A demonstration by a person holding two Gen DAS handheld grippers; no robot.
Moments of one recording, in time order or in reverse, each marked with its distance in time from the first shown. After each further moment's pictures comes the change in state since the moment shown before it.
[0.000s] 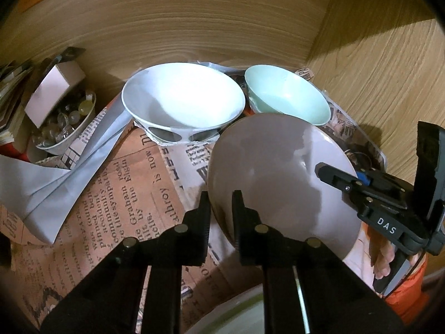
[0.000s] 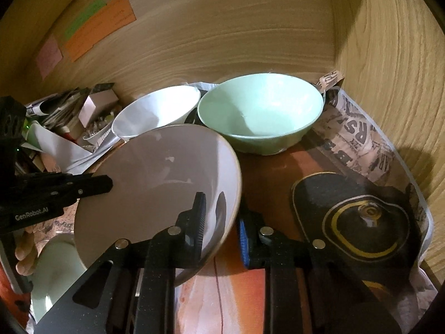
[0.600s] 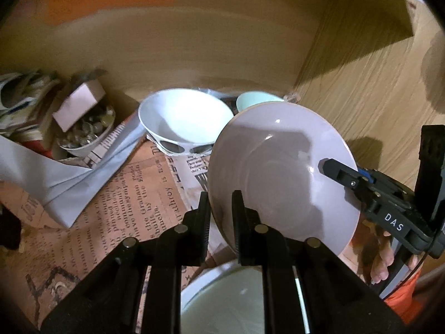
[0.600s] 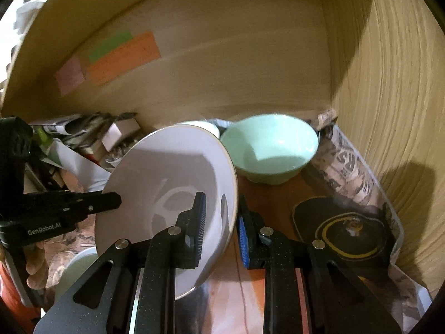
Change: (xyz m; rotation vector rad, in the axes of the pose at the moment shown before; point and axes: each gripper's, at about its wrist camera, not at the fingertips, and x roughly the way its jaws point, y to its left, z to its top) left arm -0.061 -0.008 -0.013 -0.035 -0.125 -0.006; right arm -0.049 0.021 0.008 -0.018 -0.138 0.022
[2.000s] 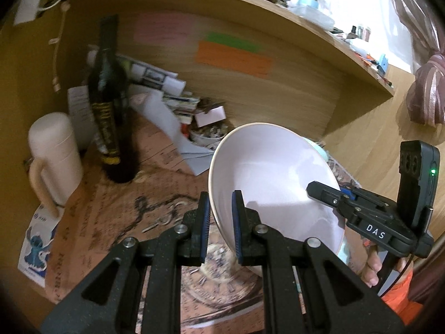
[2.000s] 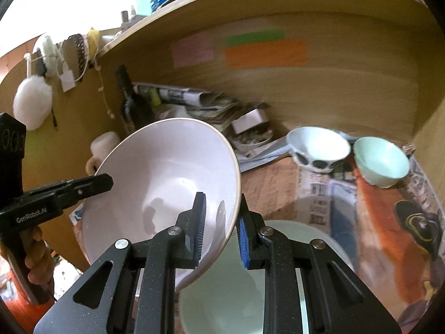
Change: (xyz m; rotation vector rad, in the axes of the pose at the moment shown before) left arm -0.203 0.077 -0.128 -0.190 -0.284 0.171; right arm -0.044 0.167 -0.049 -0.210 -0.015 0.275
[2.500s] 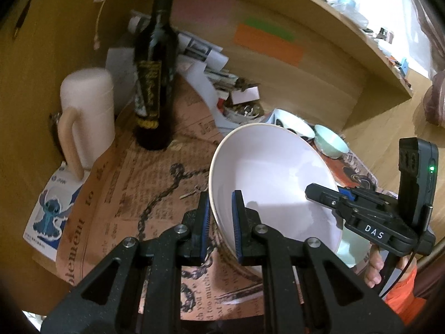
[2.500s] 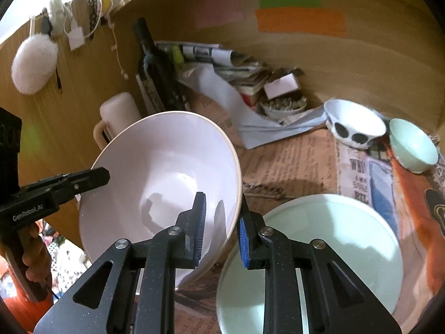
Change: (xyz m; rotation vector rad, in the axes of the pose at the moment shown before) left arm -0.006 0.048 -0.039 -0.083 0.058 0.057; right arm 0.044 0.041 -0.023 -0.042 0.139 0.047
